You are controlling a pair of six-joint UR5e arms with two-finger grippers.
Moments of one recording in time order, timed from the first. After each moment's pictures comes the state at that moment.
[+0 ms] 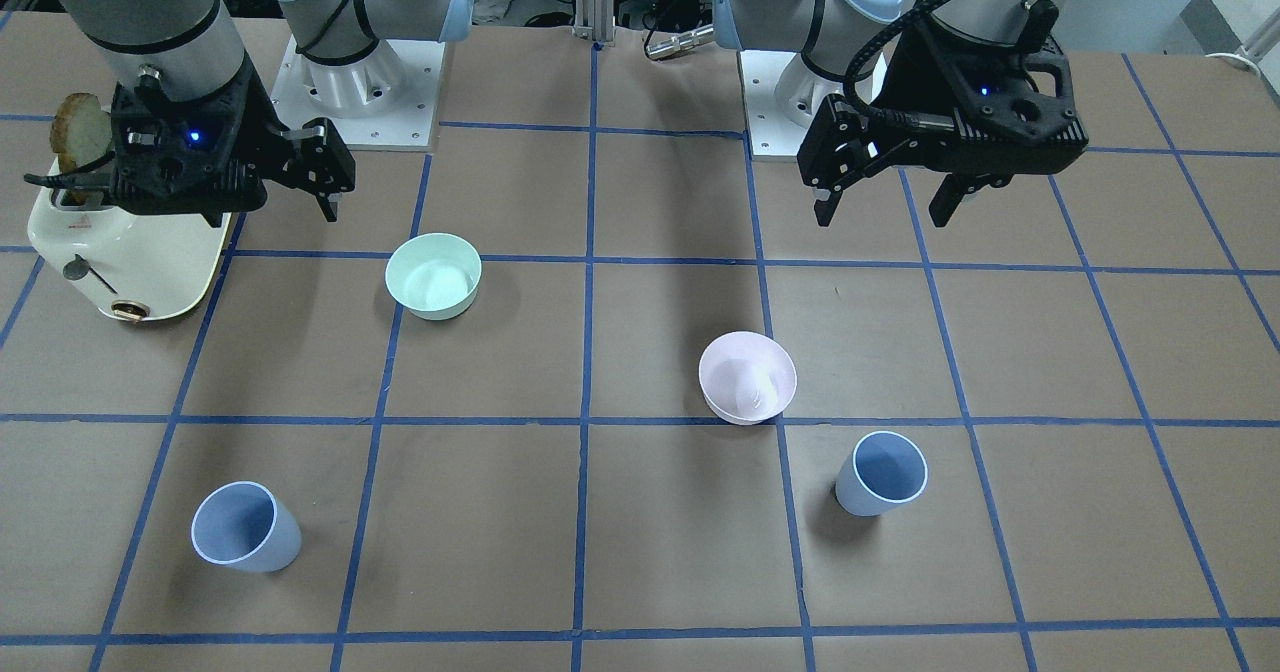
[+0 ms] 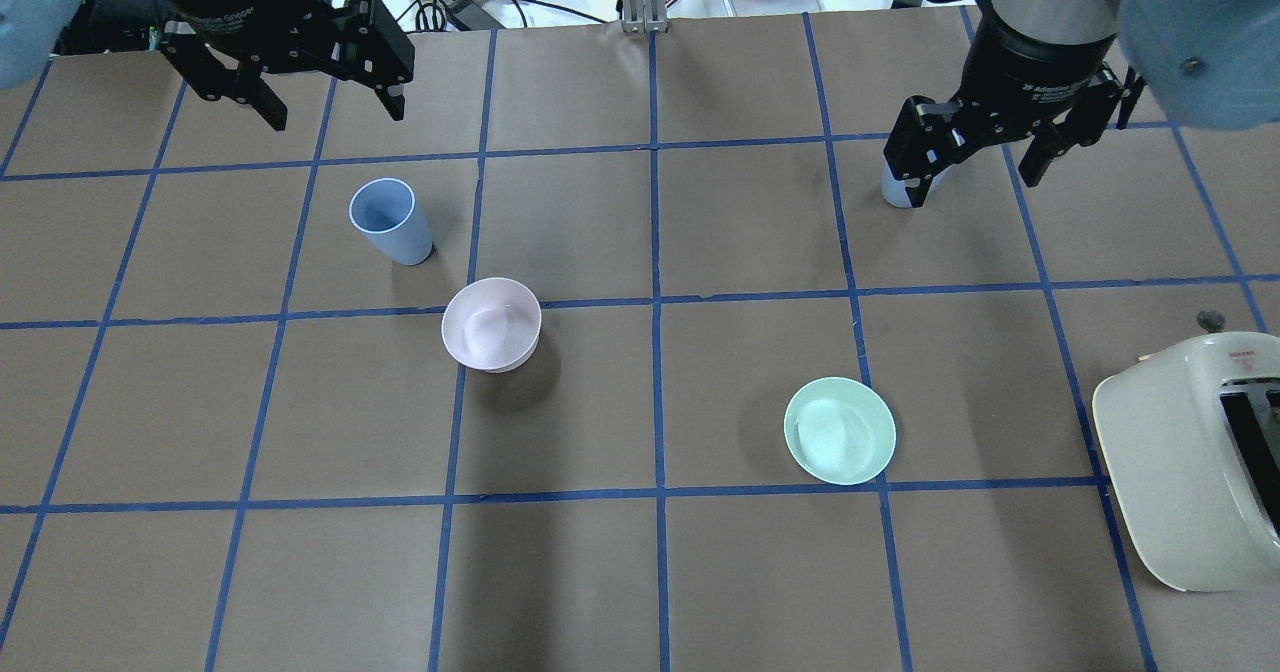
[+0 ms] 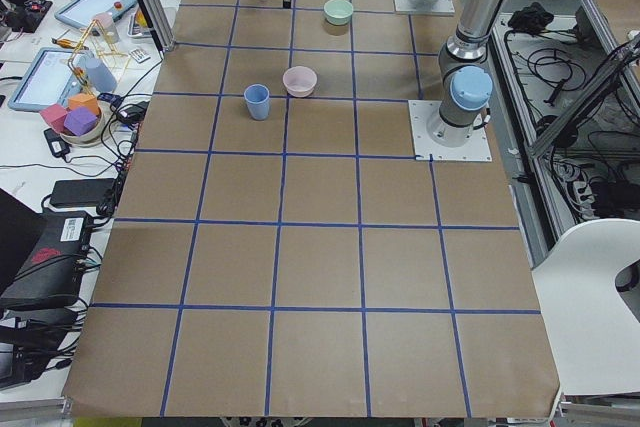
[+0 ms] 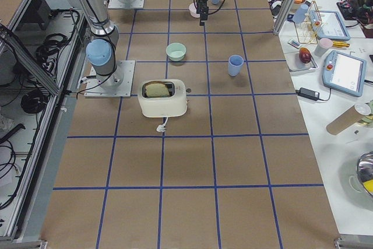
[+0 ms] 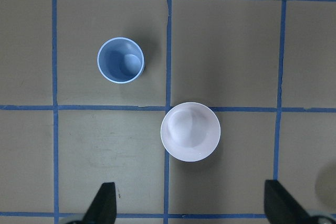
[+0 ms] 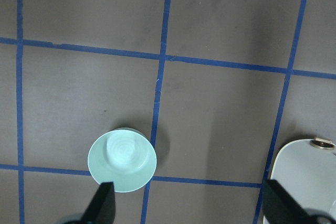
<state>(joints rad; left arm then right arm) -1.59 -1.63 -1.40 -1.59 1.56 -0.05 1.56 -1.56 1.55 -1.51 -1.63 -0.12</state>
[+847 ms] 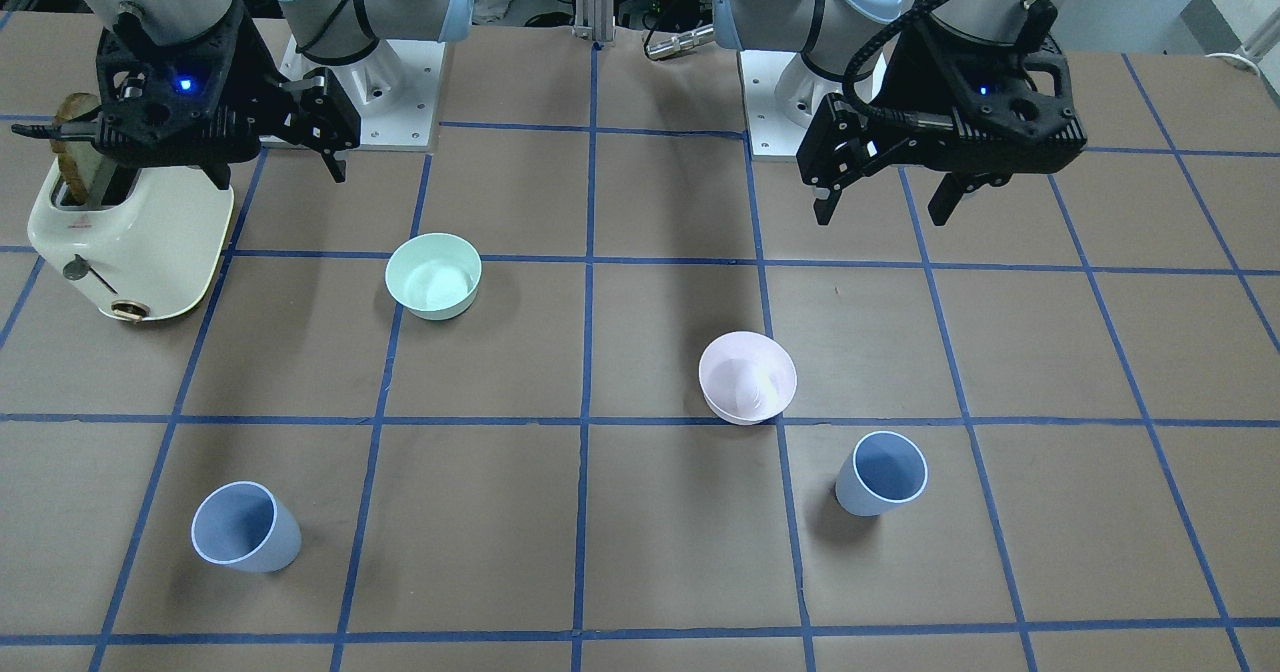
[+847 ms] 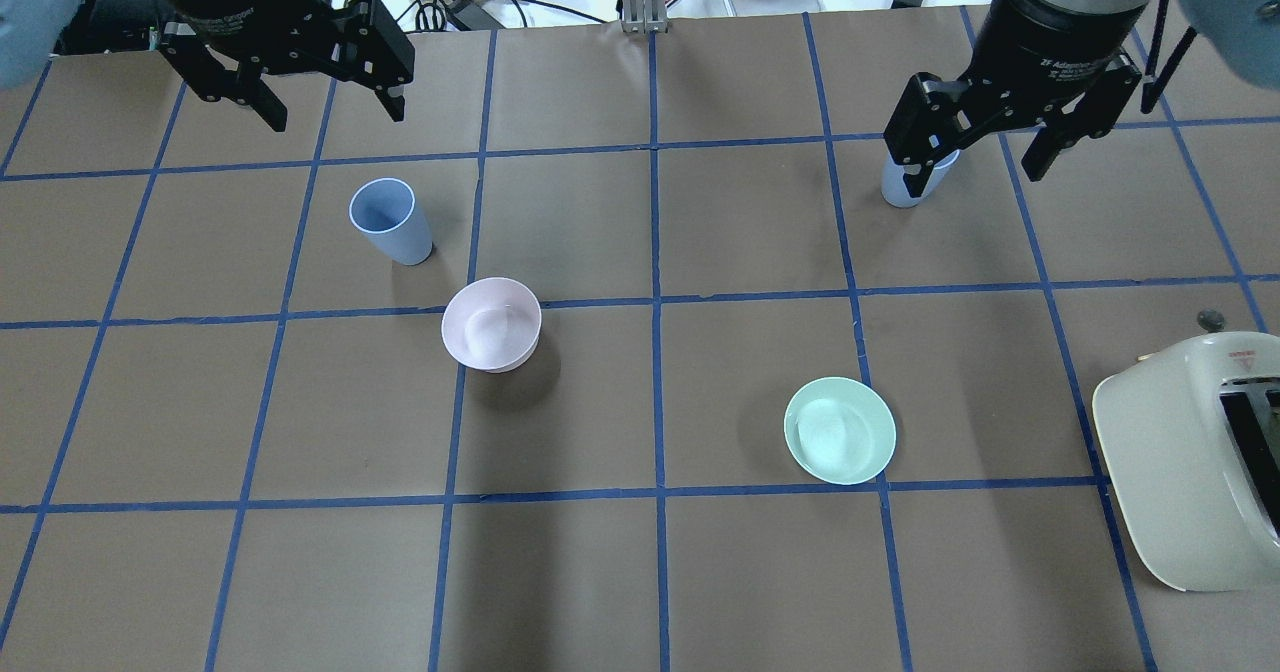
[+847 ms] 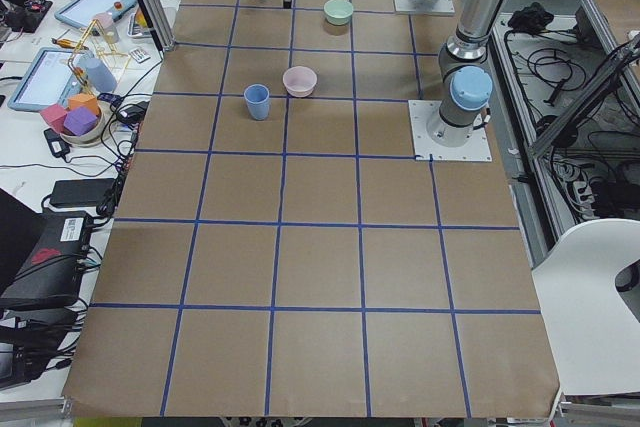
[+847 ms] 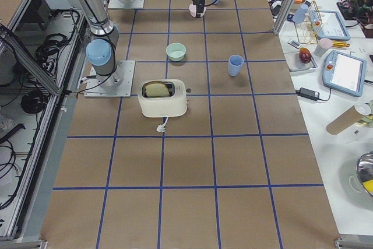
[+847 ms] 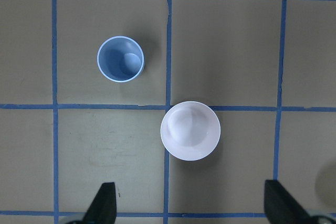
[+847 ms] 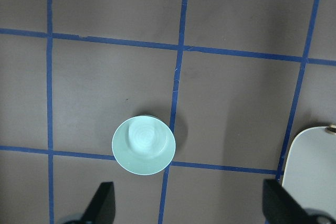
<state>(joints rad) -1.59 -1.63 -1.40 -1.59 1.56 -0.05 1.56 -1.57 1.50 -1.44 -1.57 -0.12</state>
